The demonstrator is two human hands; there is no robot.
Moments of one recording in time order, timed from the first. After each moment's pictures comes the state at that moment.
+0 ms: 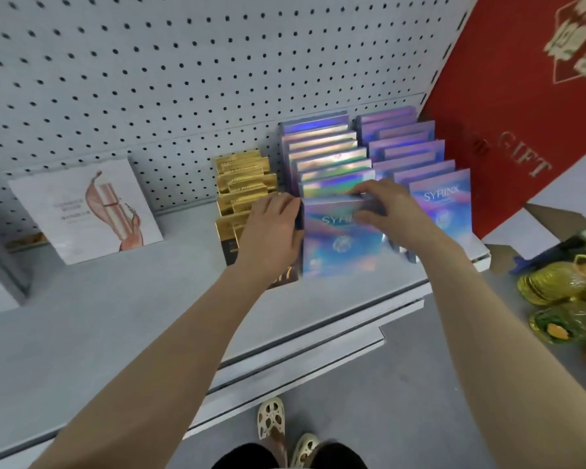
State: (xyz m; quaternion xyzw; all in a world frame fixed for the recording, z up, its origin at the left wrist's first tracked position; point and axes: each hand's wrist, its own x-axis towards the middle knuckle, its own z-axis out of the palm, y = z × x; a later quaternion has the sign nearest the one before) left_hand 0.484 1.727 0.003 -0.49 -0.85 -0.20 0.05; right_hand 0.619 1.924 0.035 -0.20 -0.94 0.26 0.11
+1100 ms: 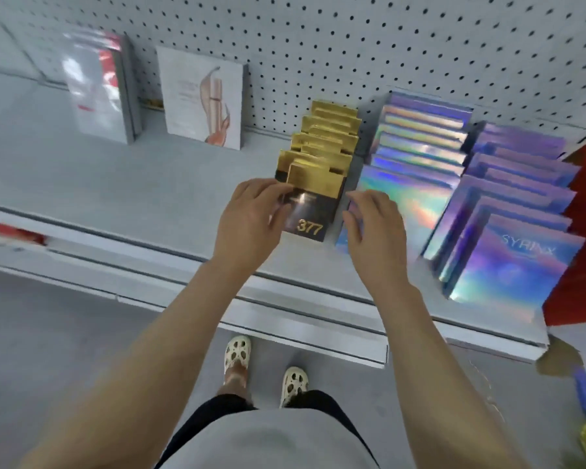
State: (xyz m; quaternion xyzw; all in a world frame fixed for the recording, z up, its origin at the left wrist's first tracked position) left_hand 0.571 1.658 -0.005 -0.20 -0.92 -0.29 0.17; right_hand 0.614 1.861 -0.008 -0.01 -0.96 0.22 0.19
